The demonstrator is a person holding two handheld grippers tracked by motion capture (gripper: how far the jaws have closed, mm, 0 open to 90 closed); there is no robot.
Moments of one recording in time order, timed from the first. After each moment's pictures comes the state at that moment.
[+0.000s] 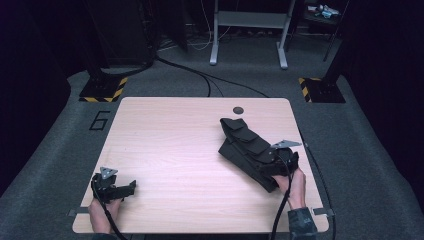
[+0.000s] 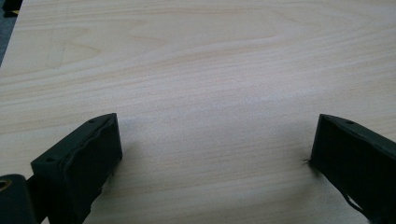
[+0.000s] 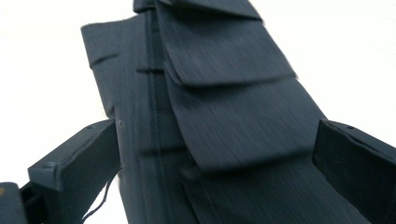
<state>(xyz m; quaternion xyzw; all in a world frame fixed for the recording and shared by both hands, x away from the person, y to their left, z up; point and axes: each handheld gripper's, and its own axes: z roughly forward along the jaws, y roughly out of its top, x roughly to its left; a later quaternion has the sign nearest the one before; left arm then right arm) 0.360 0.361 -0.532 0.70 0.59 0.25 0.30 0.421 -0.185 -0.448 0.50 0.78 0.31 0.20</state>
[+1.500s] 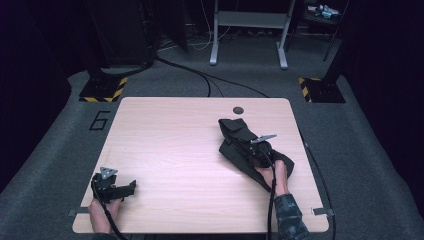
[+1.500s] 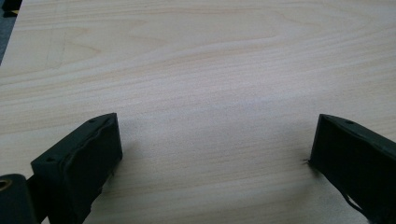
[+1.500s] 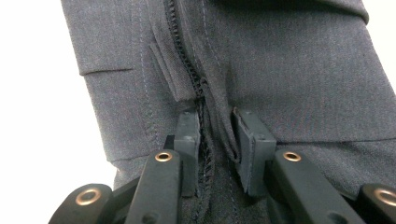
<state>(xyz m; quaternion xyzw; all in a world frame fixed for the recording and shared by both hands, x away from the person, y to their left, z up) 0.360 0.361 -0.532 0.70 0.59 0.25 0.30 0.469 -0.150 -0.486 0.47 0.82 0.28 0.15</state>
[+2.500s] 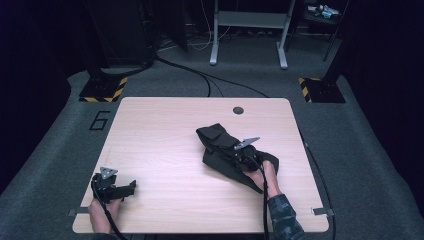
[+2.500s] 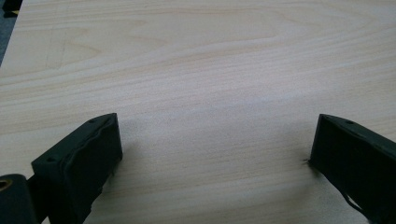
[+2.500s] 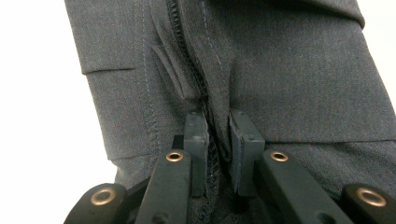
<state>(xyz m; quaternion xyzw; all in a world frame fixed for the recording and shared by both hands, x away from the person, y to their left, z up) 0.360 0.361 -0.532 0.70 0.59 0.25 0.30 0.459 -0.107 -0.485 0.37 0.87 0.29 0.12</state>
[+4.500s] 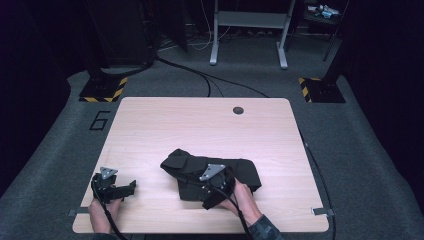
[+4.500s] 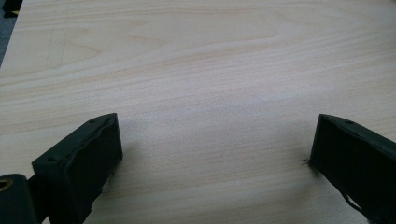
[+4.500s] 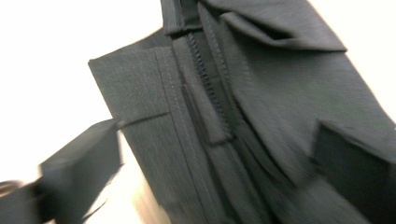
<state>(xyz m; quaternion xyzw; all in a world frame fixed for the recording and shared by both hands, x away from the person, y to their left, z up) 0.359 0.361 -0.532 0.70 0.59 0.25 0.30 0.361 -0.007 -0.470 0.24 0.91 0.28 0.17</state>
